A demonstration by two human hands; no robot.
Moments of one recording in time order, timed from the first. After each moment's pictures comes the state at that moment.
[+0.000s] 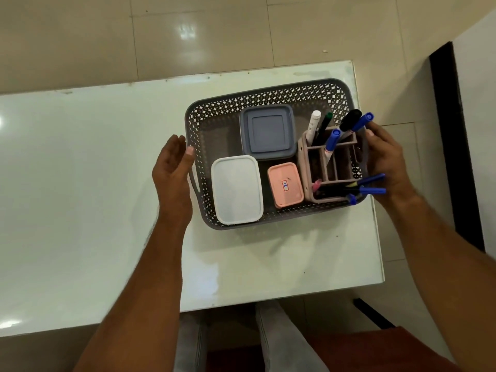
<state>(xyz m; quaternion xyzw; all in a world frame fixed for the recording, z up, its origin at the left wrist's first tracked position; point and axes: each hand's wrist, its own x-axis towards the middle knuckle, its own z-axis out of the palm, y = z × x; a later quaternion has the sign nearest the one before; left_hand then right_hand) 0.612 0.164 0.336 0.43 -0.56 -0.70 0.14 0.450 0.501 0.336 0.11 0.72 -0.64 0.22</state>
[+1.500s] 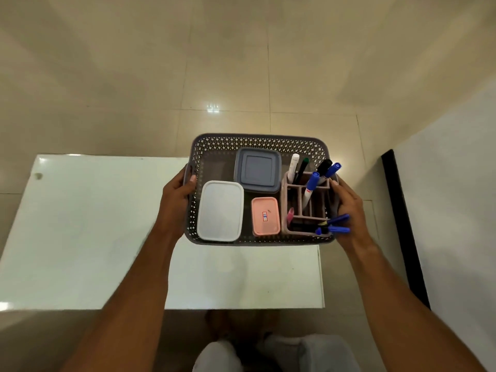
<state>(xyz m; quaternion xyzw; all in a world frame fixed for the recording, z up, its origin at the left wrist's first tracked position) 0.614 0.174 0.574 0.36 -0.57 -0.73 0.09 0.475 0.490 0.562 0.03 0.66 -0.71 0.24</state>
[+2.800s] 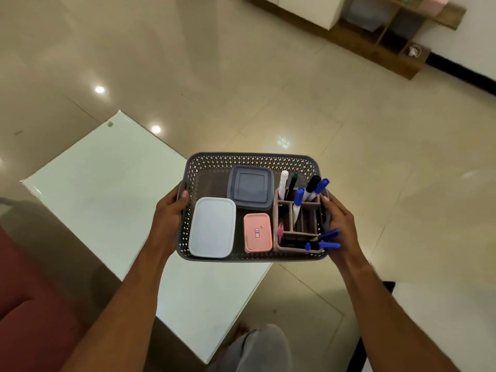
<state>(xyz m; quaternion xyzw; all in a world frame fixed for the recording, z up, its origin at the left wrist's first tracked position) 0.525 0.320 0.673 0.49 -0.41 -0.69 0.34 0.228 0.489 0.685 -0.13 0.60 -0.66 0.43</state>
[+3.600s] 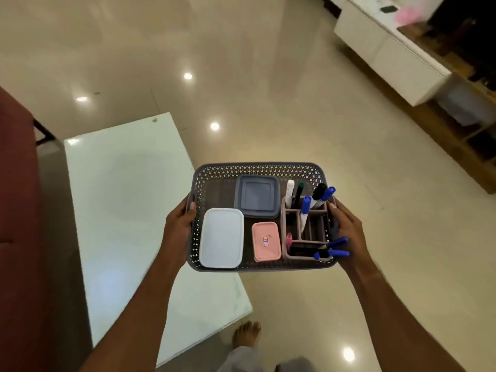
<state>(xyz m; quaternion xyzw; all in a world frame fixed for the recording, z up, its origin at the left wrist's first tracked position) 0.362 0.264 0.674 0.58 -0.26 -0.58 0.51 0.018 0.271 0.708 -0.31 0.58 -0.51 0.55</state>
